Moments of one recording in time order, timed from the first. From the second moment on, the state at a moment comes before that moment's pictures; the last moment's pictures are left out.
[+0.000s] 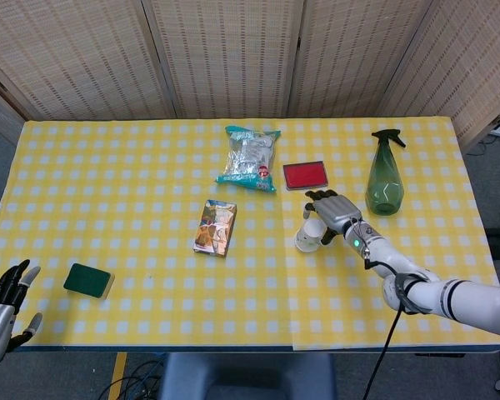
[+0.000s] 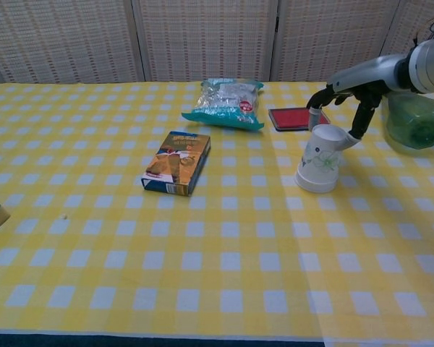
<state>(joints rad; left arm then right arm) -0.03 -1.10 0.04 -1.55 1.64 1.57 -0.01 1.15 -1.19 -0.04 -1.54 -0.63 0.54 -0.21</state>
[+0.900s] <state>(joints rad) -0.03 -1.12 0.04 -1.56 1.65 1.55 0.03 1.11 -0.96 0.04 -1.75 -0.71 0.60 -0.16</state>
